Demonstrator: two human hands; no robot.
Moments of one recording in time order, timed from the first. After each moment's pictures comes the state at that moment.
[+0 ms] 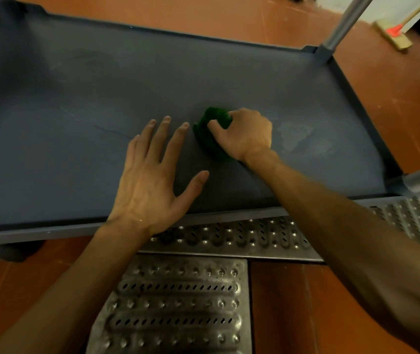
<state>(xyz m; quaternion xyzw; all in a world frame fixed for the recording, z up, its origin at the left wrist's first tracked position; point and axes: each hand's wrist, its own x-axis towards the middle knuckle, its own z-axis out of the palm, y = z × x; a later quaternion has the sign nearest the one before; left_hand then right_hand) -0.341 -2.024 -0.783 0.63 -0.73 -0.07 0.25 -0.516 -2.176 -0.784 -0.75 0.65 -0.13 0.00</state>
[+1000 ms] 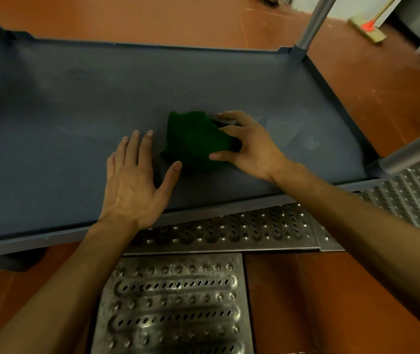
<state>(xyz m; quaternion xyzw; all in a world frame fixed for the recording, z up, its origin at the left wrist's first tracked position) -0.338 -2.027 -0.788 0.69 -0.68 -0.11 0.23 -0.574 -2.125 -0.755 -0.85 0.47 -0.18 0.18</state>
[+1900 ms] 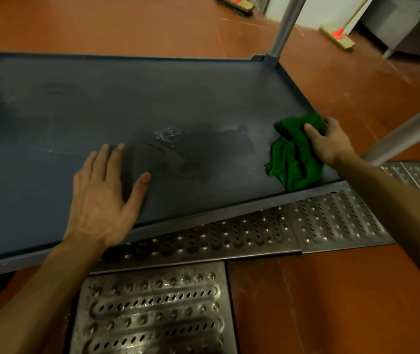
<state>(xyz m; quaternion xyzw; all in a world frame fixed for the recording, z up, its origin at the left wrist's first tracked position) -0.336 -2.027 -0.788 0.69 -0.68 -0.11 0.22 -0.769 -2.159 -0.741 -0.52 0.79 -0.25 0.22</state>
